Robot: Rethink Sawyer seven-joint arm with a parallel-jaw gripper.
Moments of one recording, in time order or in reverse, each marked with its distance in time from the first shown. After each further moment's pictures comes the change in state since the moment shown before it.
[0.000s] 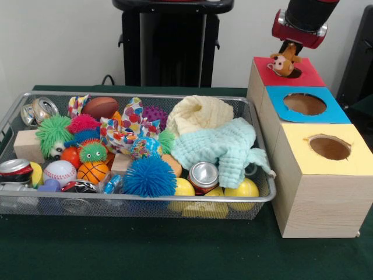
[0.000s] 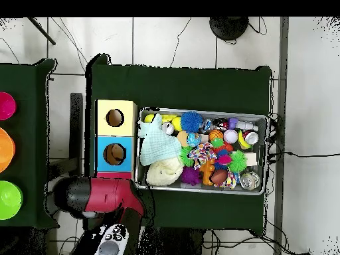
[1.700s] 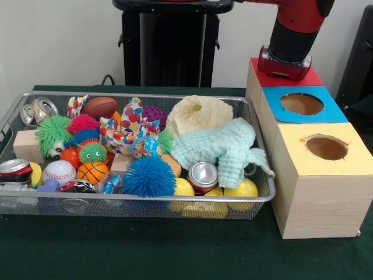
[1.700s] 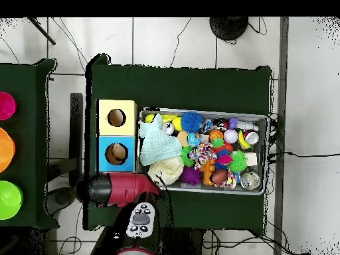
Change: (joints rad) arm -0.180 0.056 0.164 0.051 -0.103 -0.292 0.000
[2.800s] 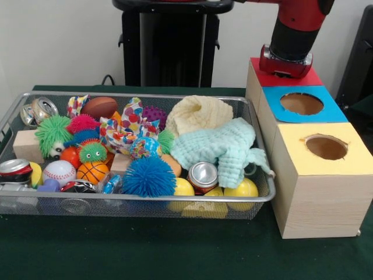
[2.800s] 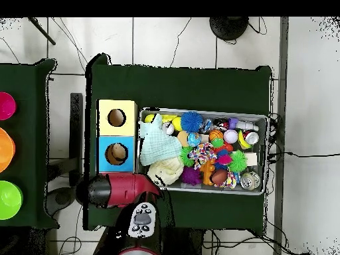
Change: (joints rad) arm -0.019 -0.015 0.027 0.014 -0.028 -0.003 0.000
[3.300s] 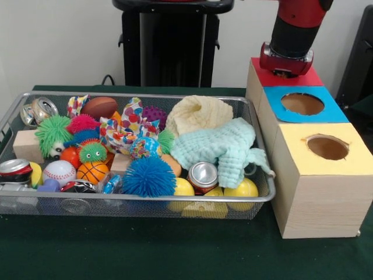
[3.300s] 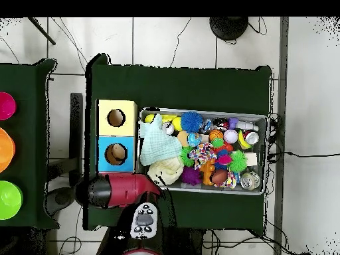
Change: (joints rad) arm -0.025 -0.024 0.021 0.009 -0.030 0.001 0.000
